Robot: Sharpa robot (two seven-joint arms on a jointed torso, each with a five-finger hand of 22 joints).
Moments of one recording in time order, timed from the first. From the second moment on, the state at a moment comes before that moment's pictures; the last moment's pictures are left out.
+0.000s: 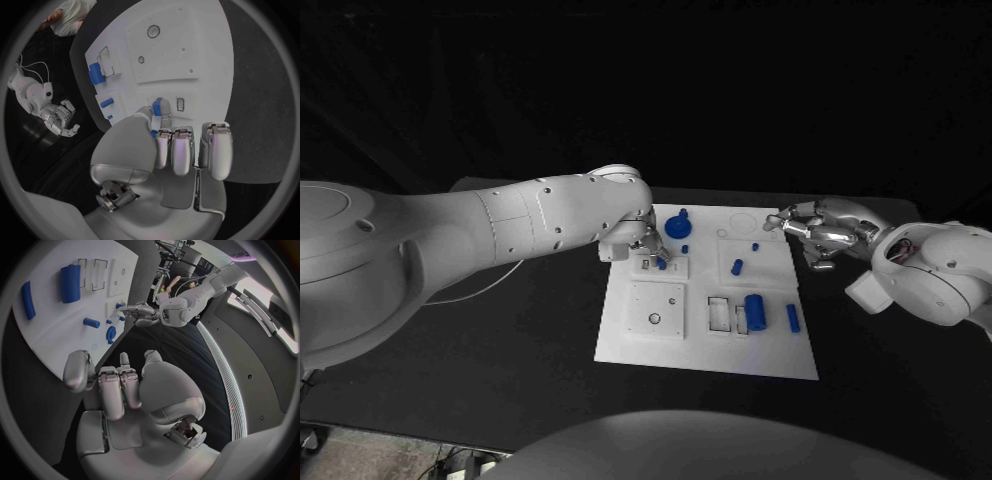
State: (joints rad) left arm 1.32 -0.37 -0.22 1.09 -0.86 0.20 -0.70; left_hand 1.28 0.04 0.09 0.26 0.47 0.99 0.02 0.40 0.83 1.47 -0.05 1.57 1.31 1.46 -0.10 1.57 1.31 0.02 1.47 0.01 1.54 1.31; right arm 1.29 -1.03 -0.22 1.61 -0.58 -0.16 0.04; right_hand 1.27 0.22 -0.28 0.29 0.69 0.52 0.14 0.60 0.34 1.47 0.06 1.56 1.49 1.47 0.01 1.55 1.31 0.08 1.27 0.12 1.24 1.31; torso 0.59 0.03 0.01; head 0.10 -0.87
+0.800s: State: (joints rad) left arm 1.31 -0.35 -0.22 1.08 -0.86 0.20 -0.70; left_hand 1.29 0.02 0.13 0.26 0.47 0.98 0.02 0.40 0.84 1.47 -0.05 1.57 1.31 1.46 -0.10 1.57 1.31 0.01 1.47 0.01 1.54 1.31; right arm 1.29 -1.04 -0.22 1.61 -0.58 -0.17 0.04; right_hand 1.27 0.22 -0.27 0.29 0.69 0.52 0.14 0.60 0.34 1.47 0.06 1.55 1.49 1.48 0.01 1.55 1.31 0.08 1.25 0.12 1.23 1.31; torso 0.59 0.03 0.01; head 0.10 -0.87
